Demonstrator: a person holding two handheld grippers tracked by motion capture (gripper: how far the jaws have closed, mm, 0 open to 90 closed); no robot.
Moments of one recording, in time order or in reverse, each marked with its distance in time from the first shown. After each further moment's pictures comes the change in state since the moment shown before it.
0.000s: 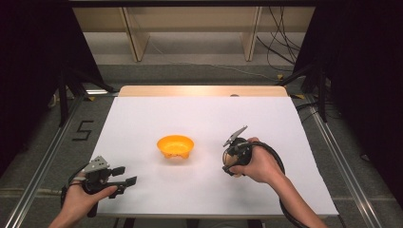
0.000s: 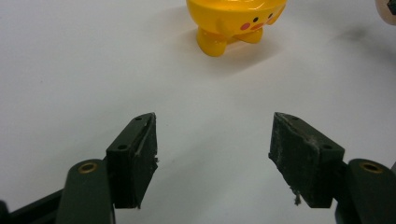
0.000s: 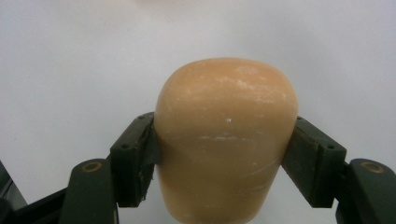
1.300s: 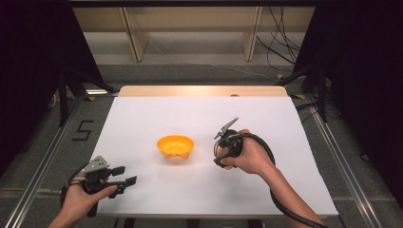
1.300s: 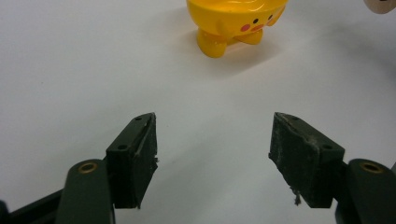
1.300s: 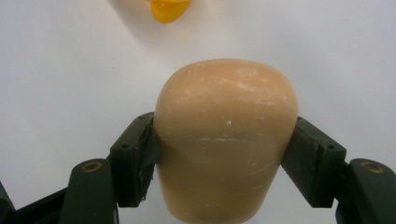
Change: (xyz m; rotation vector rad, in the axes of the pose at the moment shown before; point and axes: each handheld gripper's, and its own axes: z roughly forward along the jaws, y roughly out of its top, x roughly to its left) left arm 0.000 0.000 0.000 0.000 0.000 0.003; right arm 0.000 0.032 0.002 -0.035 0.019 -0.042
